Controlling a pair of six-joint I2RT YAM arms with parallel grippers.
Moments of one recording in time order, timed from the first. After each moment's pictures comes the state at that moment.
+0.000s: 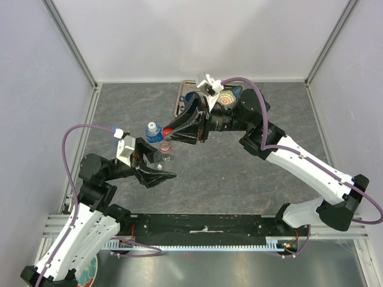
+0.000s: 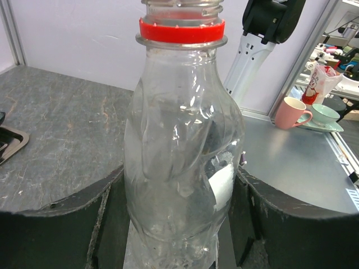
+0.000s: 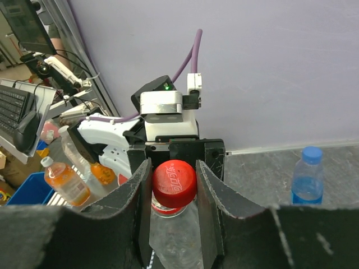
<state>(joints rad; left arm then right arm) -0.42 0.53 0.62 0.22 0.98 -0.44 0.88 1.36 1.47 0.16 -0.77 0.43</state>
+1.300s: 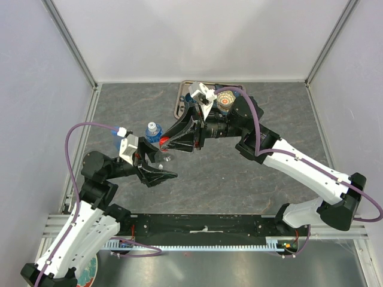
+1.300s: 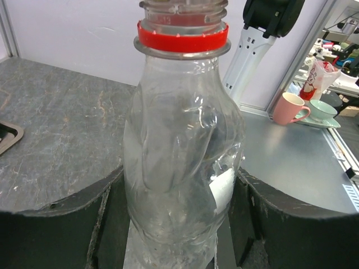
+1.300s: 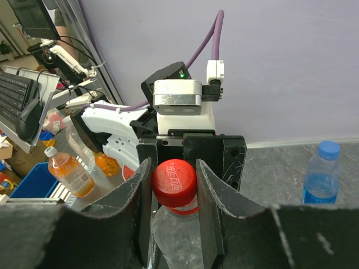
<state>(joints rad) -0.42 0.56 0.62 0.22 0.99 -0.43 0.93 1.36 1.41 0.20 -0.77 0.42</state>
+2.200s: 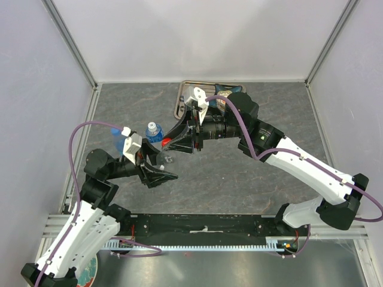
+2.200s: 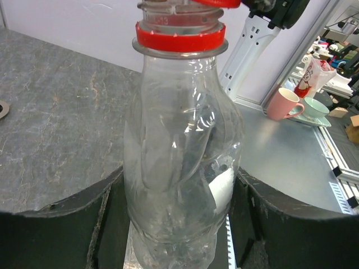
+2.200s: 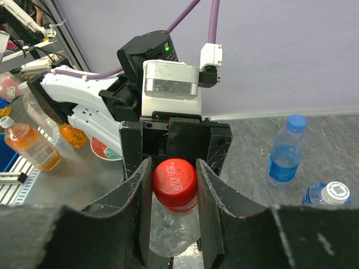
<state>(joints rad) -0.42 0.55 0.62 0.13 1.00 -0.43 0.95 1.37 1.51 -0.12 -0.71 0.16</state>
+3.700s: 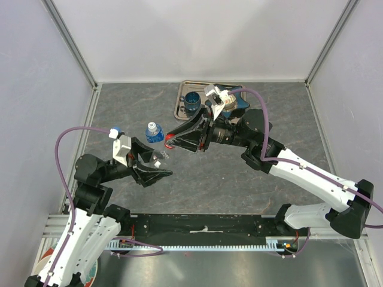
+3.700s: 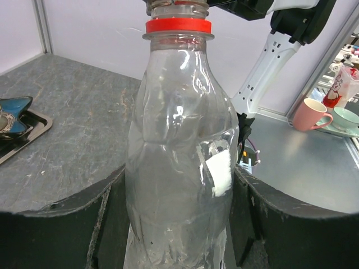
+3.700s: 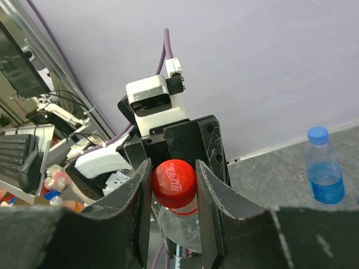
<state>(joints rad) -0.34 0.49 0.65 0.08 0.98 -0.39 0.94 1.26 1.22 0.34 -0.56 0.58</state>
